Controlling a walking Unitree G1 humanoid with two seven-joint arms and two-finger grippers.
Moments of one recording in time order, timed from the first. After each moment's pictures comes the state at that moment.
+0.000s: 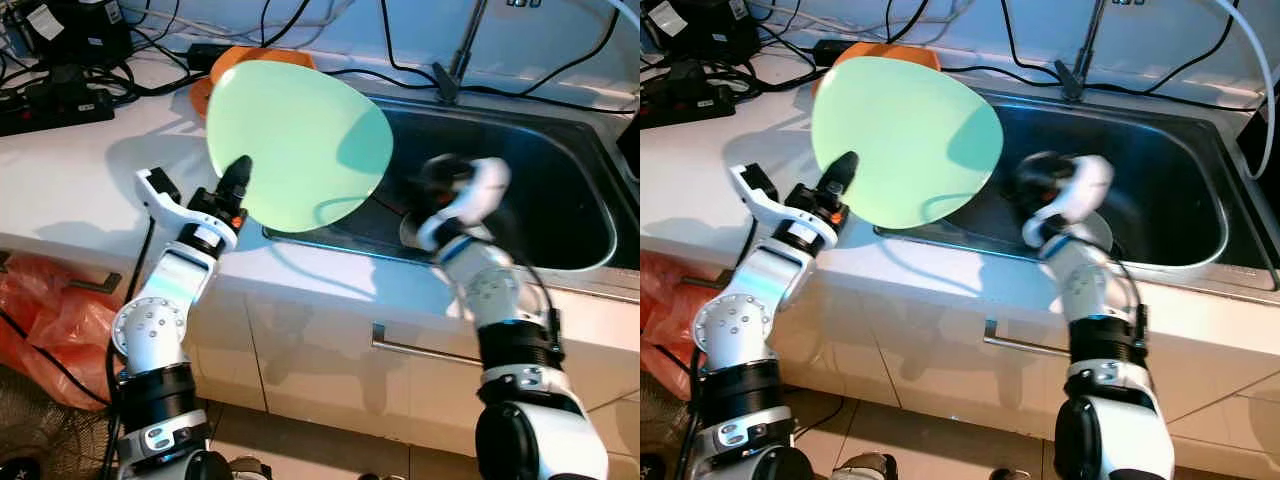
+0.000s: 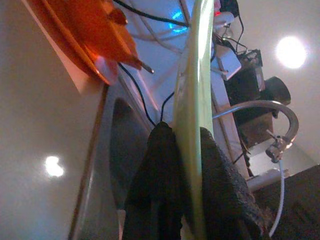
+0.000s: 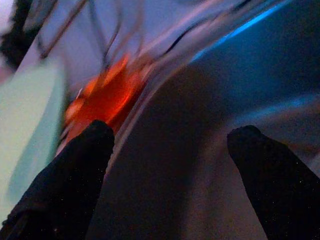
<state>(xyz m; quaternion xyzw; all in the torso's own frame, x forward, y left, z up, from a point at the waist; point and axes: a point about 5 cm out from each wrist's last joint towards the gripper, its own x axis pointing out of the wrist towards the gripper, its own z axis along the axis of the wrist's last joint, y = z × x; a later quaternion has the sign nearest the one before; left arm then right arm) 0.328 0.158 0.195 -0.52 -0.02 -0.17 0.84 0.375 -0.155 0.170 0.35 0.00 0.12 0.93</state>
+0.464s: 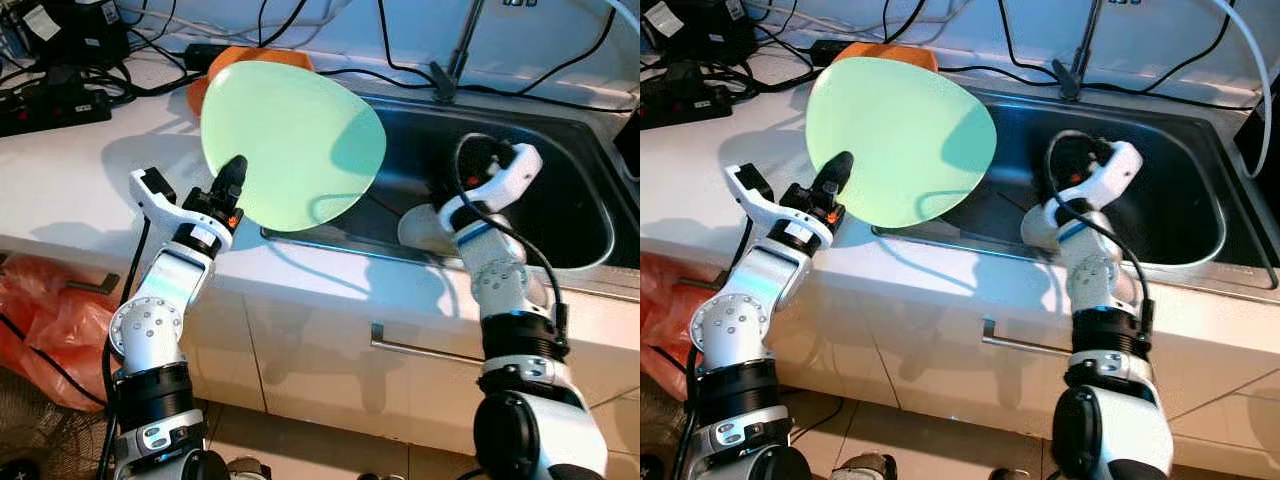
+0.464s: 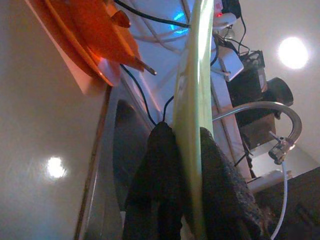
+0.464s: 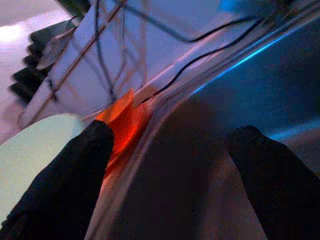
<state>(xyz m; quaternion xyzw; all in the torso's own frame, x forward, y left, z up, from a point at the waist) 0.328 0.158 0.193 -0.52 -0.02 -0.16 0.84 0.378 -0.151 0.184 0.38 -0.03 0.12 0.91</state>
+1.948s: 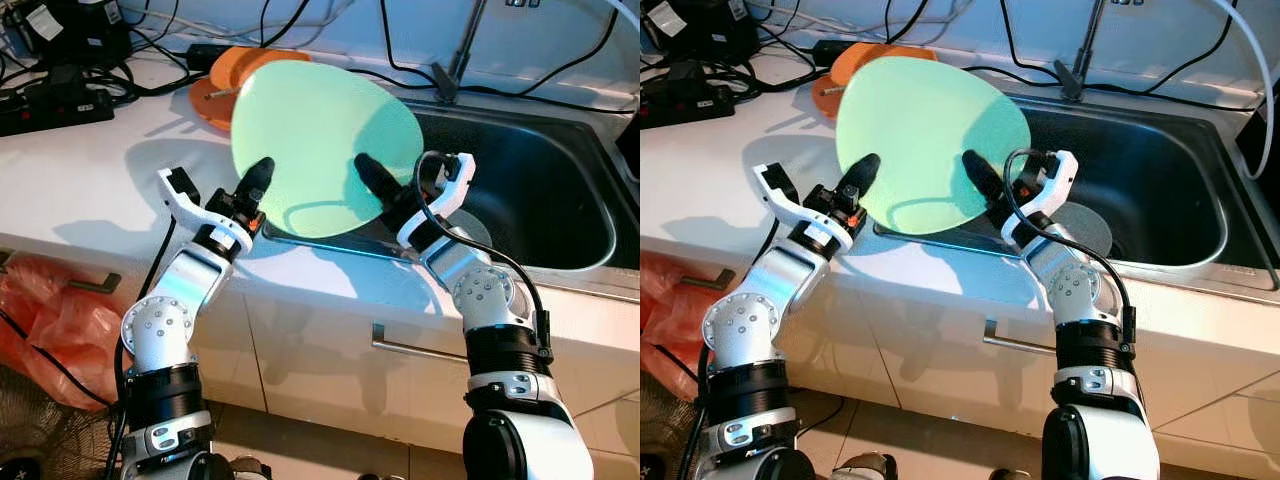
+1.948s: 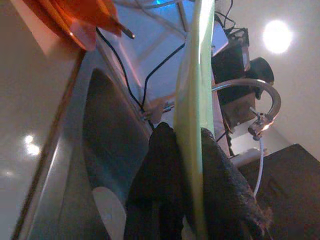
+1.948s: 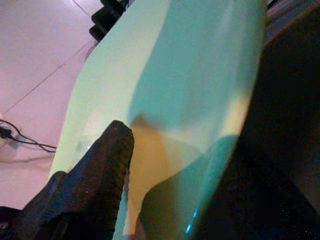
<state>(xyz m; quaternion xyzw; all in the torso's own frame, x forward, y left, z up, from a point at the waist) 0.326 0.138 0.192 -0.53 0.01 -0.22 0.82 0.361 -0.107 0.176 0.40 0.03 0.29 0.87</state>
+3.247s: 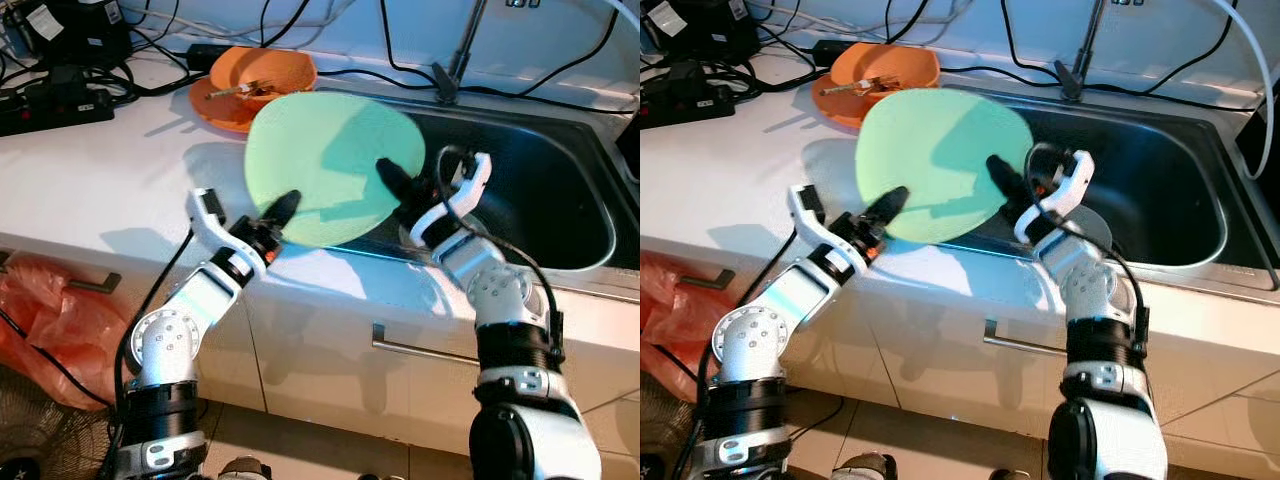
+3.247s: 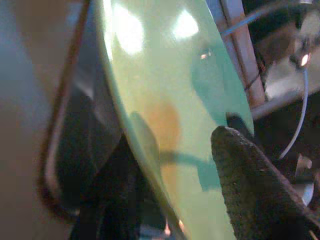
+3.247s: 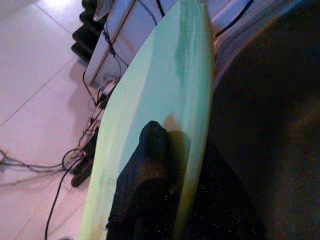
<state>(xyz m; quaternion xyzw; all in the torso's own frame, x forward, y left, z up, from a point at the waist) 0.314 0.121 0.171 -0.43 0.09 -0.25 0.86 0.368 -0.127 0.180 0.43 0.03 0.24 0.87</state>
